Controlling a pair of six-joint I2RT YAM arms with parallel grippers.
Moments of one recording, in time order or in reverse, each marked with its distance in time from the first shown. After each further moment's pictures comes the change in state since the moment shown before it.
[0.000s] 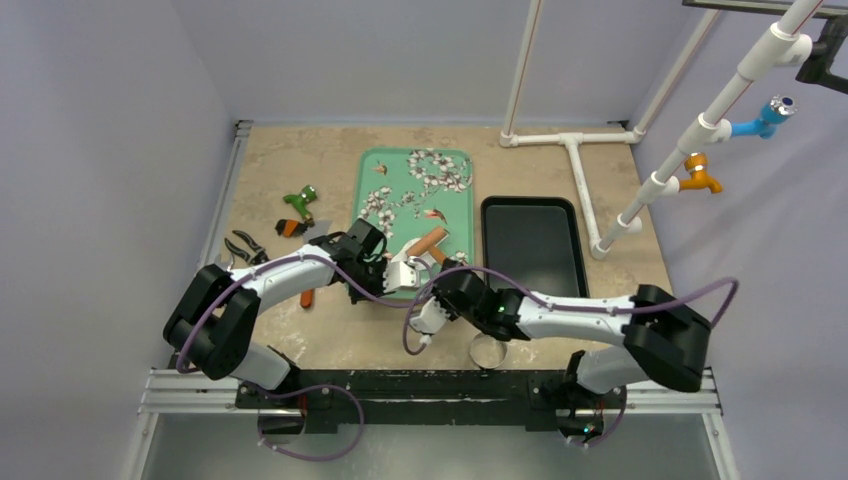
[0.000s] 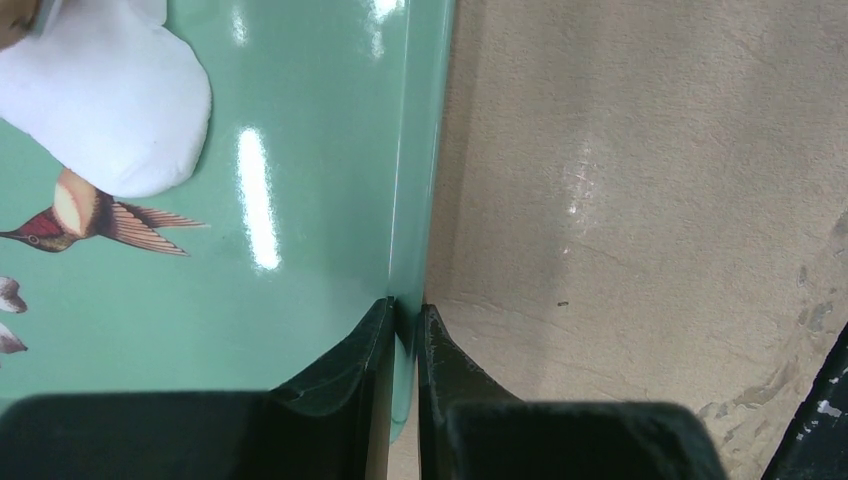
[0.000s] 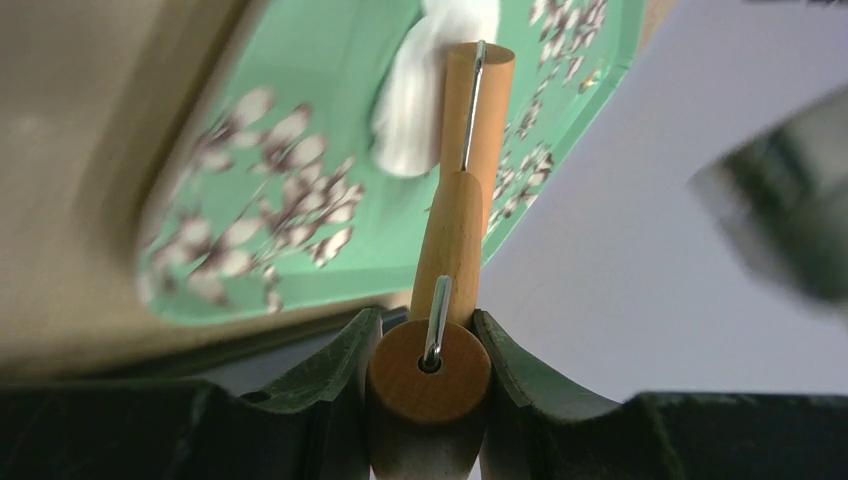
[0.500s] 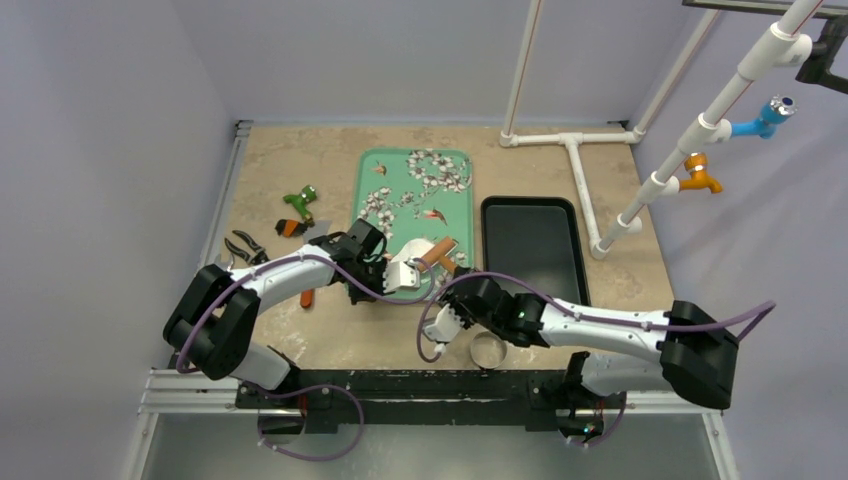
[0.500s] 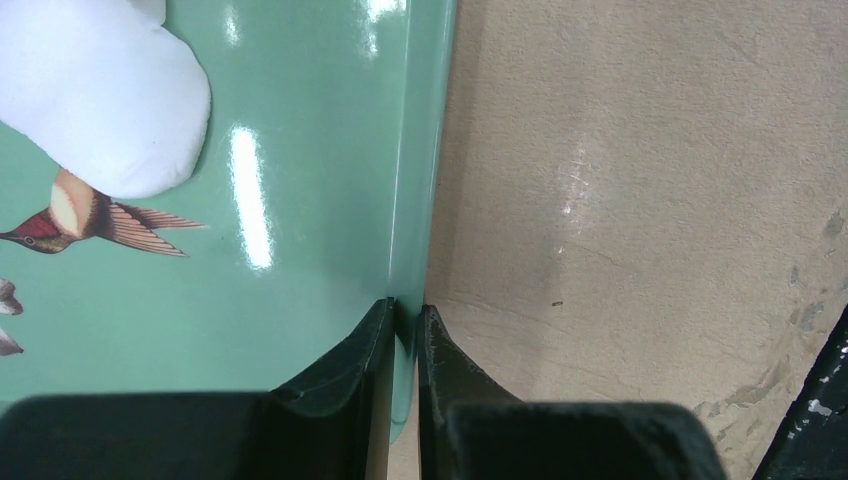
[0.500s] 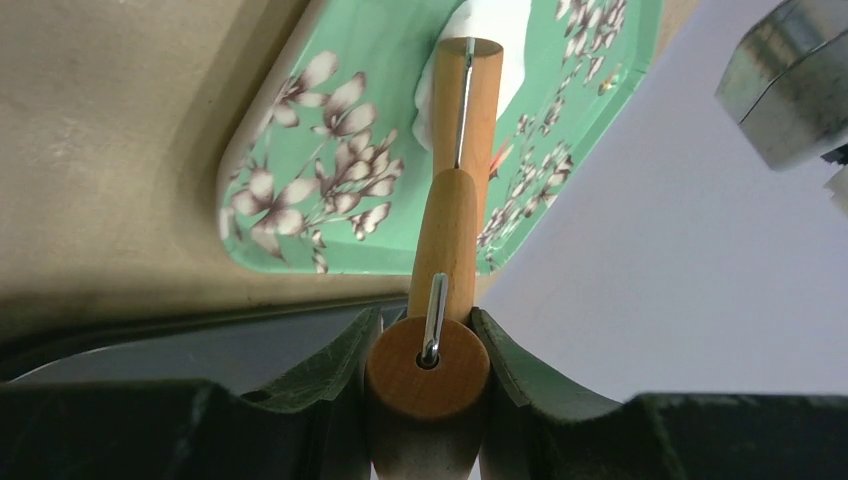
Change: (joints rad) left arm 0.000 0.000 0.000 -0.003 0.003 -0.008; right arm -0.001 -0.080 -0.013 -0.053 -0.021 0.012
